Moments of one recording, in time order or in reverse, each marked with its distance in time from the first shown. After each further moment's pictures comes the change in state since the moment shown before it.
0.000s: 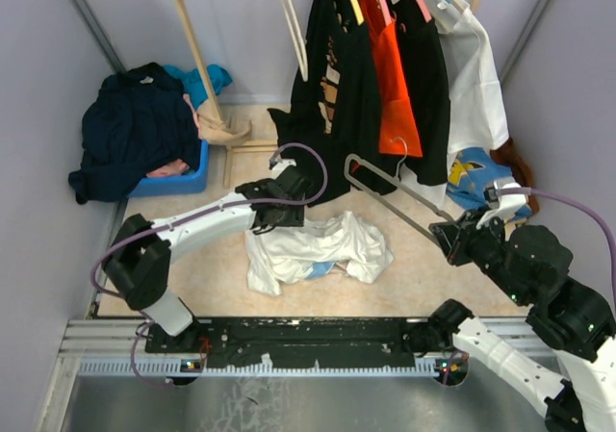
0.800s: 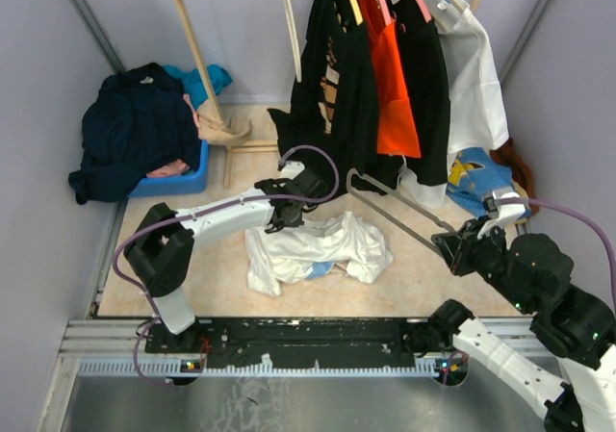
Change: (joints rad) left arm -0.036 0.158 0.117 -0.103 -0.119 -0.060; right arm 0.000 -0.050 -0.021 -0.074 -0.013 -0.010
